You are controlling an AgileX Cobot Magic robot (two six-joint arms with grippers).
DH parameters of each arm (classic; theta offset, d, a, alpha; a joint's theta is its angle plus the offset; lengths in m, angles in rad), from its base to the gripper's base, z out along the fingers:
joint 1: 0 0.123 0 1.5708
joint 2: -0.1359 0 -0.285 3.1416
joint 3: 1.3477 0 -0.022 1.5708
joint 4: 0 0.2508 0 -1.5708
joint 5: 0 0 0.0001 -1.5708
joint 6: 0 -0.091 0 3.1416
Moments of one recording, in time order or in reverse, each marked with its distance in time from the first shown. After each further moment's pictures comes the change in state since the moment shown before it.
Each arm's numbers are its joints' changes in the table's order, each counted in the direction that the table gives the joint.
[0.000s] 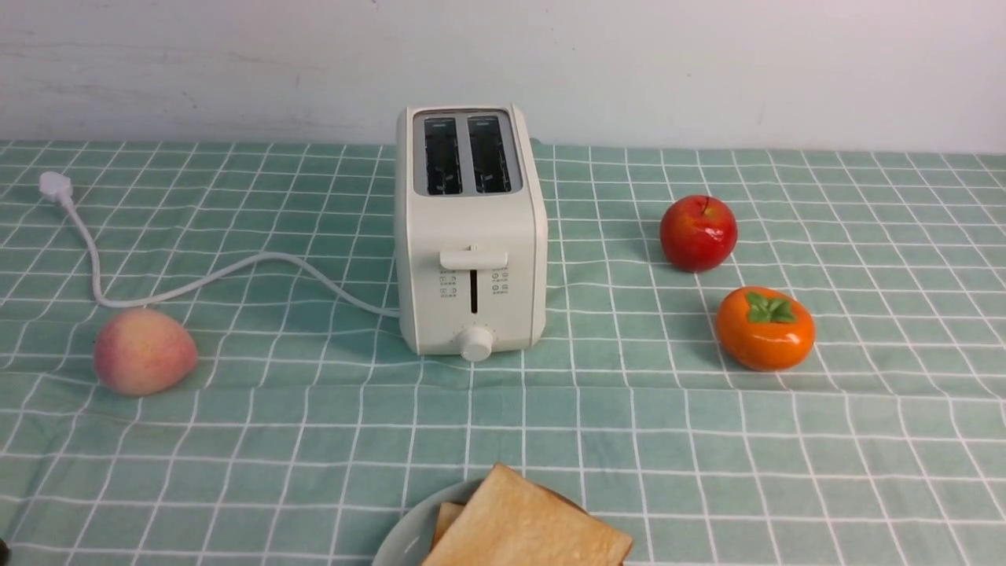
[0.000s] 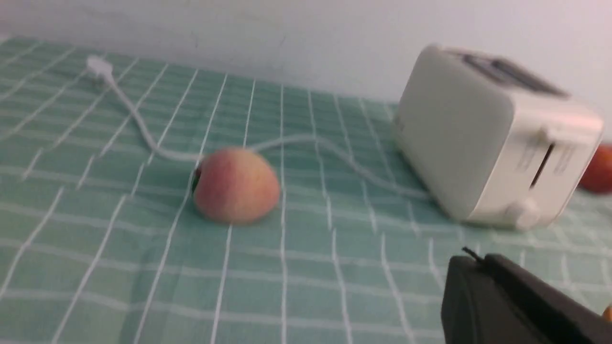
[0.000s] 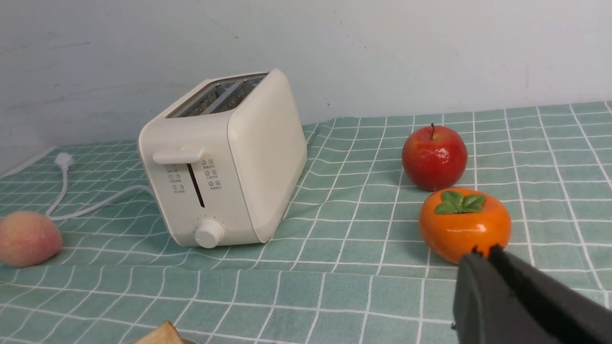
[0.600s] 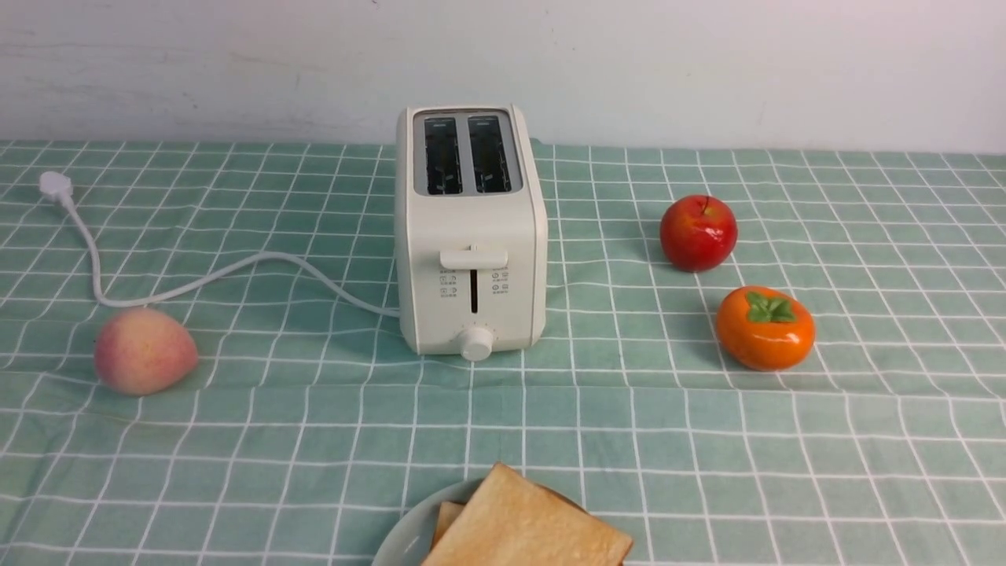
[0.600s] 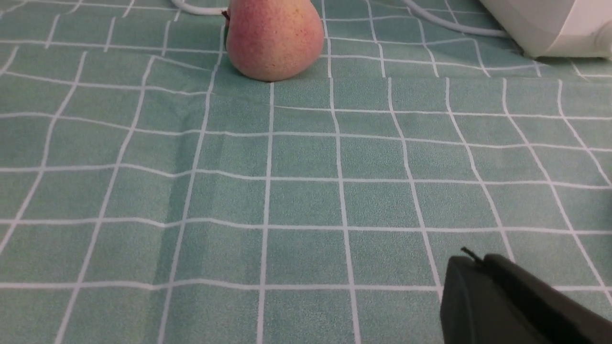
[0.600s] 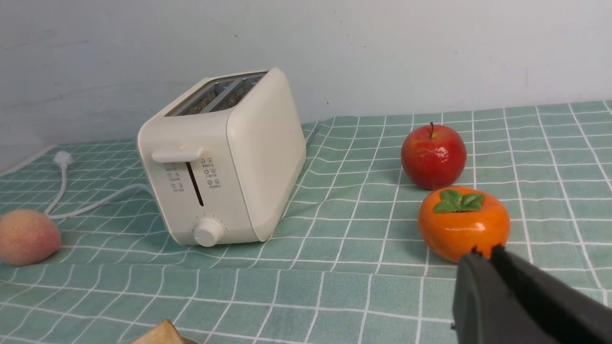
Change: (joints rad) right arm 0.000 0.000 0.002 -0.003 0.000 -0.001; left arm 0.000 0.000 0.048 0.054 0.123 -0.088
